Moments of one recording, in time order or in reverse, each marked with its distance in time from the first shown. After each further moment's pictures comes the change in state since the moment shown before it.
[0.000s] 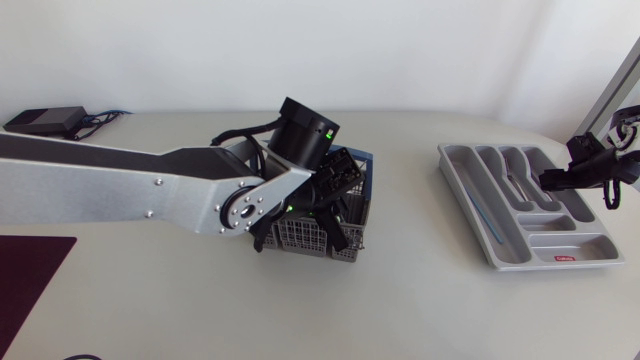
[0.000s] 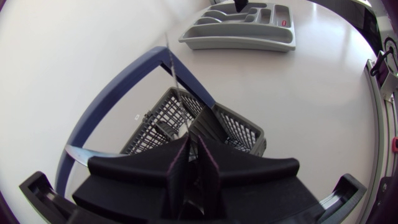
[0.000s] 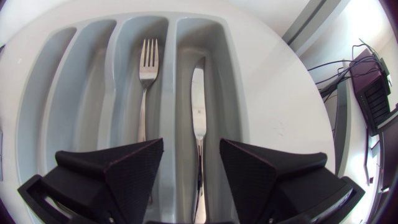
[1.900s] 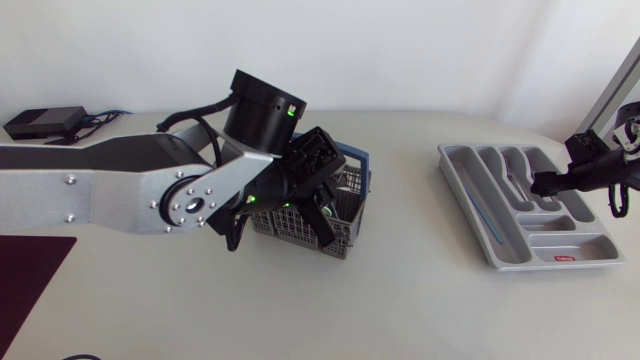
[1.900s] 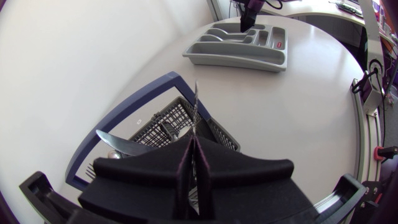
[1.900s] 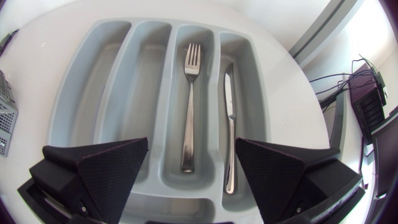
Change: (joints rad) left arm 0.033 -0.165 -0.063 -0.033 0.082 -0.056; right arm 0.047 -0.275 -0.314 0.074 -0.020 -0.027
